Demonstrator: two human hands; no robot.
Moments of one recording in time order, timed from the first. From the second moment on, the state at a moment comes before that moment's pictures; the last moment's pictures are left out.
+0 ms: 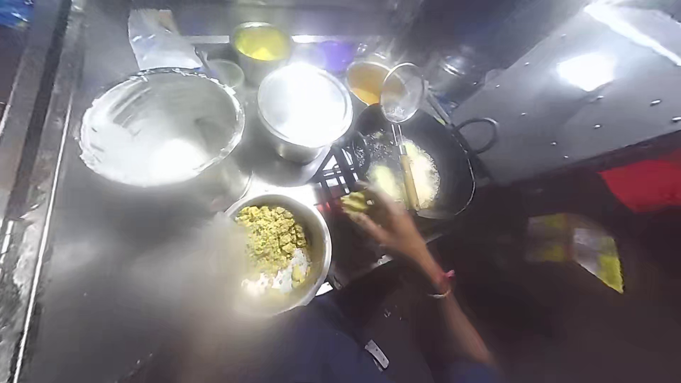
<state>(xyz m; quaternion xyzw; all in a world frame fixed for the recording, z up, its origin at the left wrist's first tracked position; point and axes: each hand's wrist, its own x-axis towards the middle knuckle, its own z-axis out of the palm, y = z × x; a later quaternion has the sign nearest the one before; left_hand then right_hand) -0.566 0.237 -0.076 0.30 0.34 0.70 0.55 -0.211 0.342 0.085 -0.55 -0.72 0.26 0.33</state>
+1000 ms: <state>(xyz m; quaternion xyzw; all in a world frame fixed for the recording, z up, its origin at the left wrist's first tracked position) -0.576 0.225 -0.049 0.23 0.44 0.73 0.47 -0.400 0.332 -0.165 -0.19 -0.80 0.46 -0.33</state>
